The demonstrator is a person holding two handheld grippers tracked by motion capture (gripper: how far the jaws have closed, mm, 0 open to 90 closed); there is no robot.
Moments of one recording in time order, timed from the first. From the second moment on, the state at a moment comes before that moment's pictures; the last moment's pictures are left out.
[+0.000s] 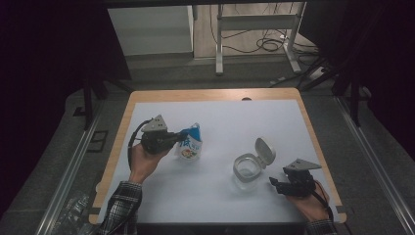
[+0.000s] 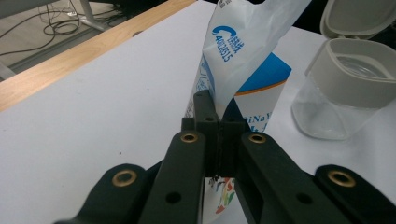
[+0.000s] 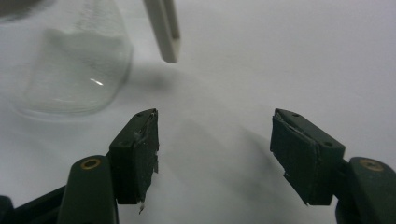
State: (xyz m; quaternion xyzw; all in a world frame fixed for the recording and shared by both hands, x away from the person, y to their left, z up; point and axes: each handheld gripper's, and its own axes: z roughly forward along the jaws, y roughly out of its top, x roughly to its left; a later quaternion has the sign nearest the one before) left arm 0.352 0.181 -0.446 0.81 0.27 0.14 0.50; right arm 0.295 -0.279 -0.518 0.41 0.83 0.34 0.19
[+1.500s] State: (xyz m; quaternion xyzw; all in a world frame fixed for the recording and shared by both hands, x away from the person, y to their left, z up) left arm 0.270 0.136 -0.435 0.82 0.25 0.09 0.51; right arm 0.230 -0.219 -0.509 0.33 0.85 0.39 0.11
